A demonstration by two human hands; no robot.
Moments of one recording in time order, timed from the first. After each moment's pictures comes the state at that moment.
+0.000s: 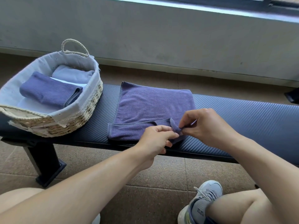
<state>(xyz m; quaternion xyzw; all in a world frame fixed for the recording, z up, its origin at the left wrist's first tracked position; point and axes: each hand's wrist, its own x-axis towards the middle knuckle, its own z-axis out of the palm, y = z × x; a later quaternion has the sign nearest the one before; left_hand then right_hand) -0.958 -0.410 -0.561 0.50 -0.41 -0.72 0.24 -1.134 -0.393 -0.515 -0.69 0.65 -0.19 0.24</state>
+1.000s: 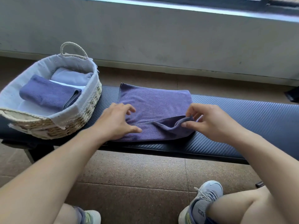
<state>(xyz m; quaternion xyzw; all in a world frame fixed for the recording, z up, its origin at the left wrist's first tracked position) -0.868 -0.482 -0.537 0.55 -0.80 -0.22 0.02 -1.155 -0.397 -0.511 -0.69 0.67 -0.18 0.21</state>
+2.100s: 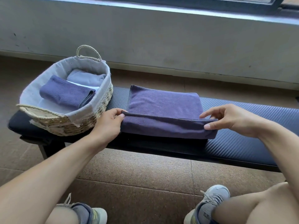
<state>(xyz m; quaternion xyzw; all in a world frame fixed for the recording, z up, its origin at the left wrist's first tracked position) -0.828 -0.475 -0.576 0.59 -0.57 -0.46 0.34 -1.201 -0.416 -0.515 -0.55 0.65 -0.22 0.48</state>
